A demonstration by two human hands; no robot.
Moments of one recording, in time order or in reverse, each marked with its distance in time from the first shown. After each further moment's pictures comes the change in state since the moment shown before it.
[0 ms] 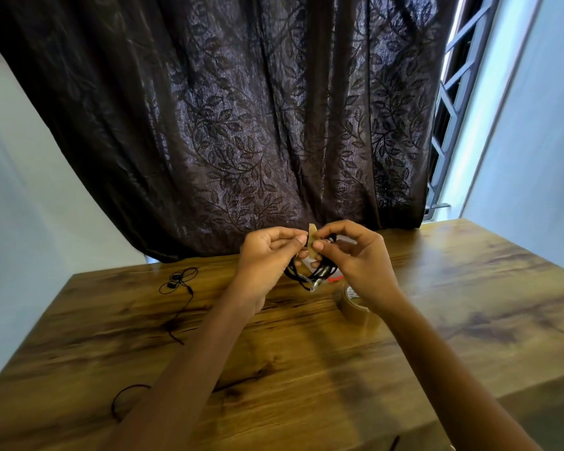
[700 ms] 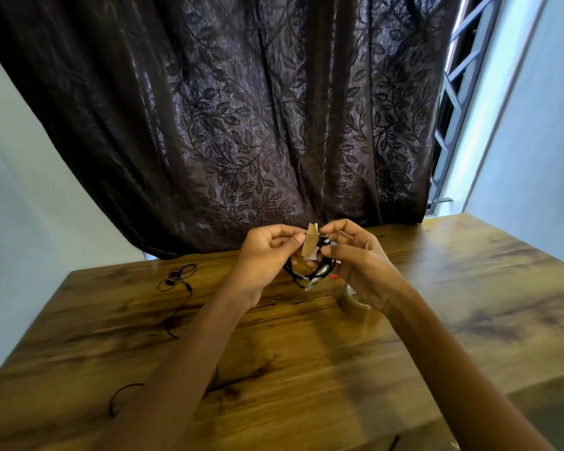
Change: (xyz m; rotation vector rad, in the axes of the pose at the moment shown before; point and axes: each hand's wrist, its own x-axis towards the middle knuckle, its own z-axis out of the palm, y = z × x) left_hand 0.014 -0.008 -0.003 0.047 -0.089 -0.006; right_hand 0.008 0.009 -0.010 0.476 -0.153 0.275
